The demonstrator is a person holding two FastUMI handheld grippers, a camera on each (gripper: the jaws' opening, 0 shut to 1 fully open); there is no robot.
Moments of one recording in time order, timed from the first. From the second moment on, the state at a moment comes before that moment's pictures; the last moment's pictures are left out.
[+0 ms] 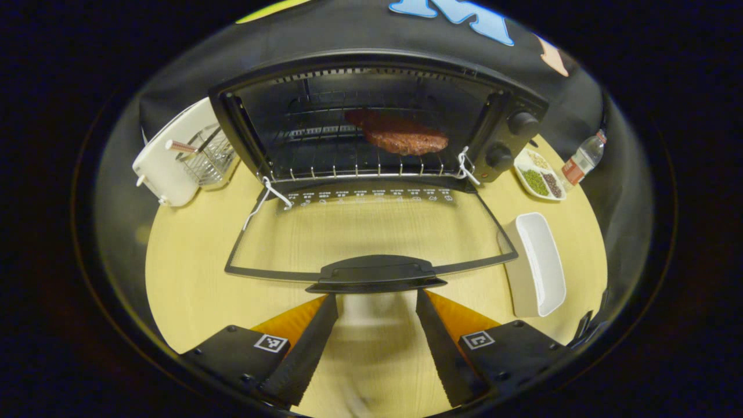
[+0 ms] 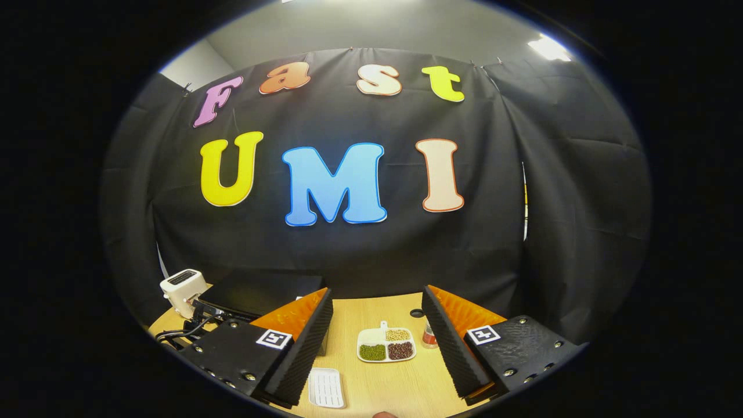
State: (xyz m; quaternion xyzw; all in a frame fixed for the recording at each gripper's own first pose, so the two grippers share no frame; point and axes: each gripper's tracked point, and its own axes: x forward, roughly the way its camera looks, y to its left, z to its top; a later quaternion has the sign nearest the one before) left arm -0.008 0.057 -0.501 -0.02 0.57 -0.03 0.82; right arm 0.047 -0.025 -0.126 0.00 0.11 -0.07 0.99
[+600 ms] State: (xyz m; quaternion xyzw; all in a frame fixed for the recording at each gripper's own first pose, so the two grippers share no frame) left arm 0.001 0.059 -0.464 -0.03 0.53 -0.03 0.85; right arm 0.049 -0.022 -0.121 0.00 0.10 -0.07 0.99
